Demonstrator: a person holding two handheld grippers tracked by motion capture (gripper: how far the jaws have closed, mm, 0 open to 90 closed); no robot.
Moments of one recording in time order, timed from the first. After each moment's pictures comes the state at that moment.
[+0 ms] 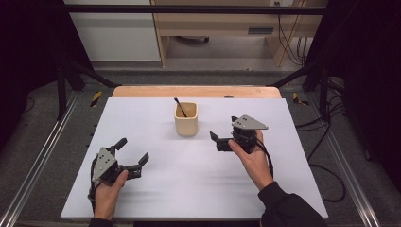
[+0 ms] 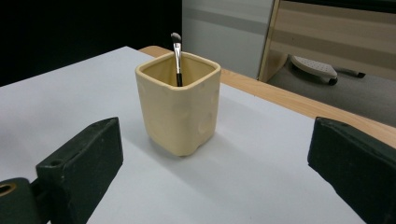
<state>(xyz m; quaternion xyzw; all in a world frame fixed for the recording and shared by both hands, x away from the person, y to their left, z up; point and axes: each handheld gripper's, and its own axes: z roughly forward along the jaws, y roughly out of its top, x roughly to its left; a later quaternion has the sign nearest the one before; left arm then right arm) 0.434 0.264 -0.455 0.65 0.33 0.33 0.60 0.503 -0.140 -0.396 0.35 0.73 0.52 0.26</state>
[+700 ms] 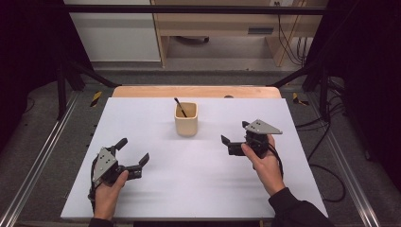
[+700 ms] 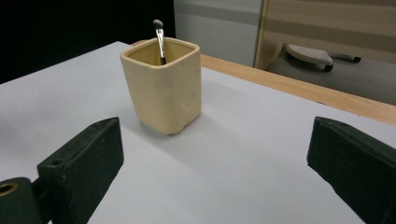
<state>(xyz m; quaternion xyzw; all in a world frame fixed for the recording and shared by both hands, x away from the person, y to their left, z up) 0.434 0.263 -0.454 0.65 0.32 0.33 0.60 0.492 -0.173 -0.404 0.38 0.72 0.52 0.25</state>
